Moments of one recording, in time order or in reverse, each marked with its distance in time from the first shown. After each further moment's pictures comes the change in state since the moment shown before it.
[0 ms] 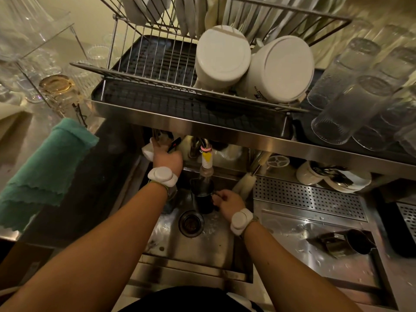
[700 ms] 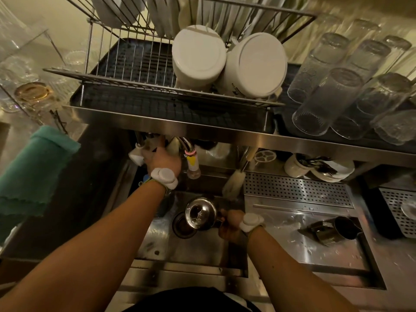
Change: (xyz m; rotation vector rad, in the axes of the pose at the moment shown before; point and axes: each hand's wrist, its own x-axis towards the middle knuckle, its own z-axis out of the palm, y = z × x) left_hand -0.010 0.010 0.017 0.413 -0.040 0.063; right_hand -0.029 0.033 -0.020 0.799 0.002 0.749
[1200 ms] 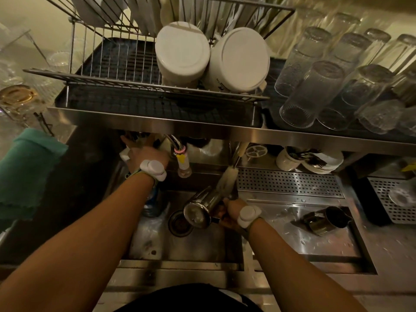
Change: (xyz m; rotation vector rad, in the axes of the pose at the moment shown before) left_hand 0.022 -0.008 -0.010 0.649 -0.113 0.107; right_hand -0.010 -0.019 -0.011 -0.346 0.034 -0.249
